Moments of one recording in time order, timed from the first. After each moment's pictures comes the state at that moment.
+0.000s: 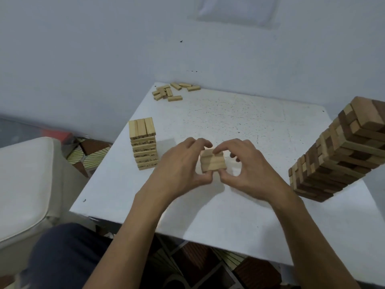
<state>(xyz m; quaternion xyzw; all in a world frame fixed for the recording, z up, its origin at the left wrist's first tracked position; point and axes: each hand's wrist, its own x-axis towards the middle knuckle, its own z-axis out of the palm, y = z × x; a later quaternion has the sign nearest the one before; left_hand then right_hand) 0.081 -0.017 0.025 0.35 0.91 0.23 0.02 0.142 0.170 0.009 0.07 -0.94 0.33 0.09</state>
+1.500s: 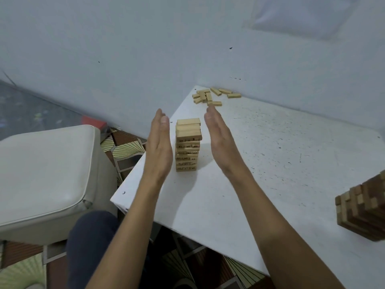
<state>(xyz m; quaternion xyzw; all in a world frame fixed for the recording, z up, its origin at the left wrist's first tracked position) 0.031 -0.102 0.011 0.01 0.76 0.64 -0.08 0.040 0.038 0.030 0.00 -0.79 0.62 0.04</state>
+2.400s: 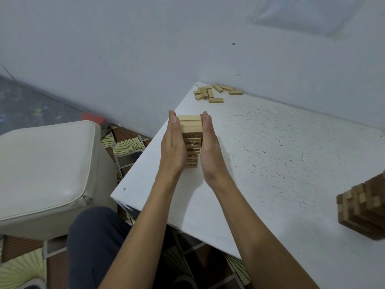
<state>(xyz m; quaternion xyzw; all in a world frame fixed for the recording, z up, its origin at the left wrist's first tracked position) 0.033 -0.077 0.006 -0.01 0.75 0.66 -0.05 0.044 0.004 0.003 -0.03 -0.70 0.71 0.03</state>
